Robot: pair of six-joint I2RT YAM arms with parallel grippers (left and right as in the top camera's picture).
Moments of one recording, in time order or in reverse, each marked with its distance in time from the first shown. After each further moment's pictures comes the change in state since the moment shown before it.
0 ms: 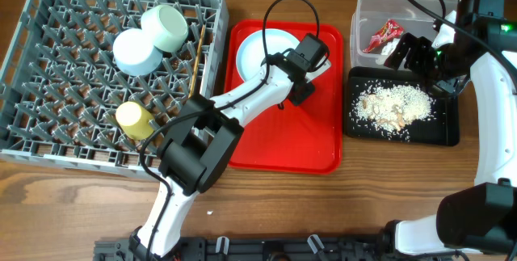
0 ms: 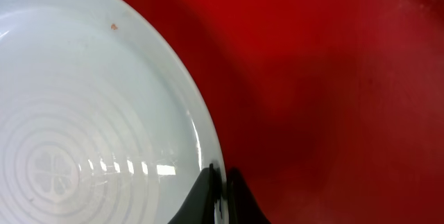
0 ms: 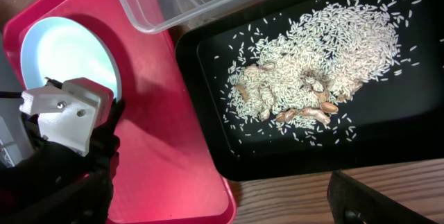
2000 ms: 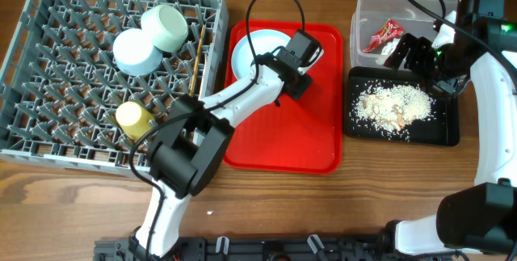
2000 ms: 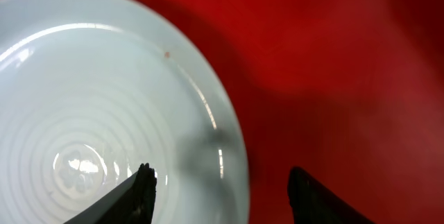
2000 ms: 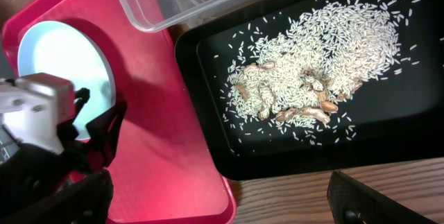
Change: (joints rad) left arm 0.031 -0.053 -0.074 0.108 0.007 -0.144; right arm 0.000 0.000 0.000 -0.003 0.000 0.000
